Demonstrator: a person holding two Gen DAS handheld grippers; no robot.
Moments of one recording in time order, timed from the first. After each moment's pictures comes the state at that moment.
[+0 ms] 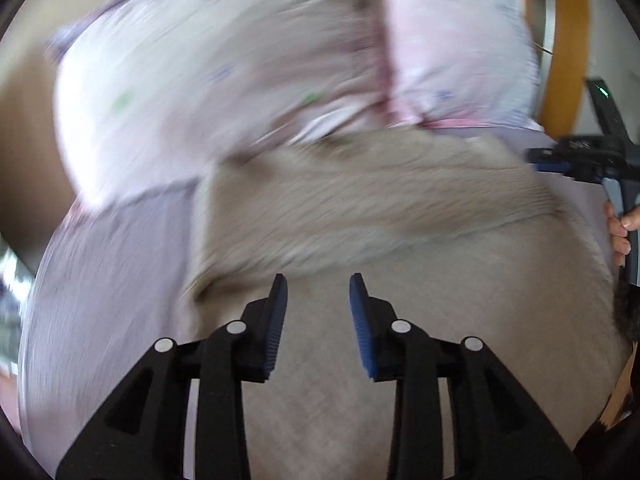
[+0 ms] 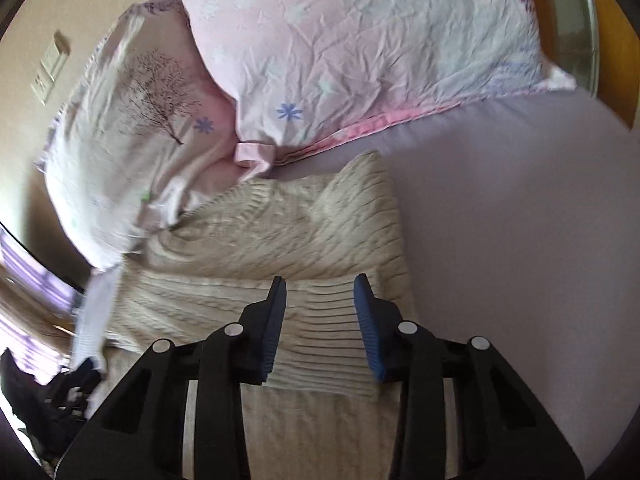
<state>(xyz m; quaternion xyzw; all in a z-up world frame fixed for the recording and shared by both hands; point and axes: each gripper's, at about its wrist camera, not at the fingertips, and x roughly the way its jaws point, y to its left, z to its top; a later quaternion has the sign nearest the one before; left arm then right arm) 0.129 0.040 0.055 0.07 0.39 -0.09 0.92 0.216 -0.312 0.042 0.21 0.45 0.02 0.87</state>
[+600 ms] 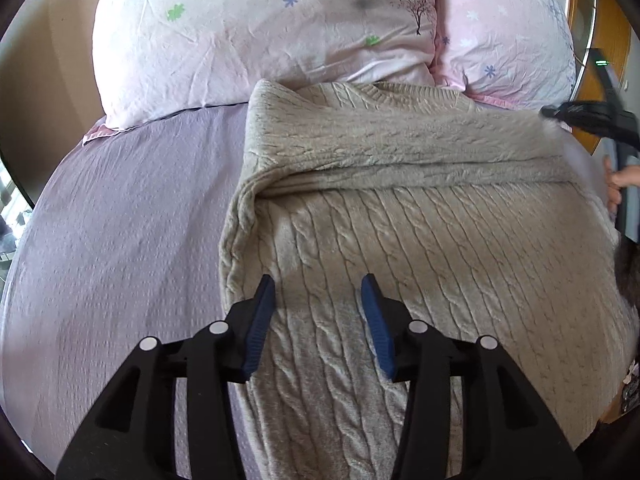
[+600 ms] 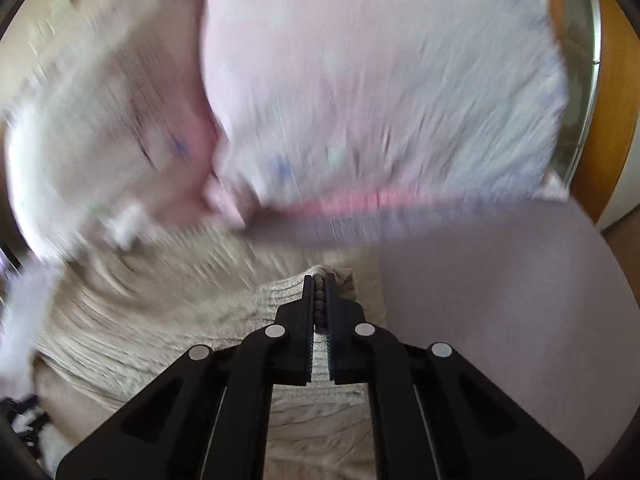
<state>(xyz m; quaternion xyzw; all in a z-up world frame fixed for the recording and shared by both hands) 0.118 0.075 0.019 0.04 0.44 -0.06 0.90 0.289 -0.288 0.033 0.07 0.47 -0.02 0.88</state>
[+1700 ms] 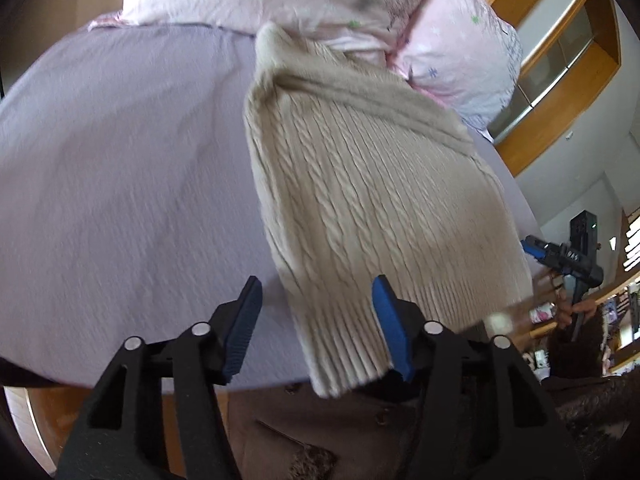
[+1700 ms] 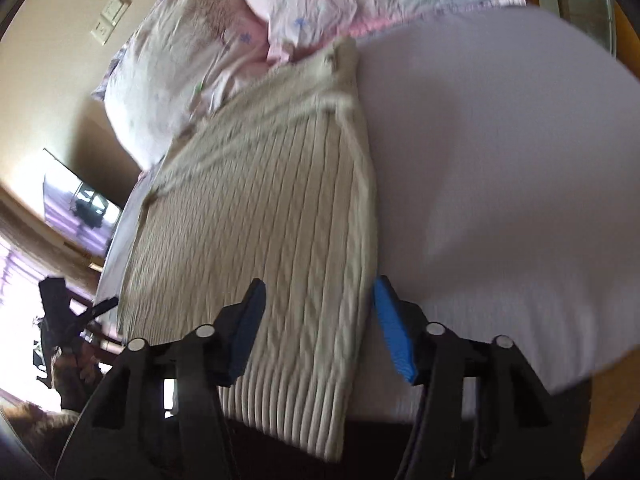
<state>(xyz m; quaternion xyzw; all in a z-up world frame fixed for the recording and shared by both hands) -0.001 0.143 0.022 -0.13 0.48 -0.19 0.84 0.015 -0.332 0.041 0.24 0.50 0.15 0.82</state>
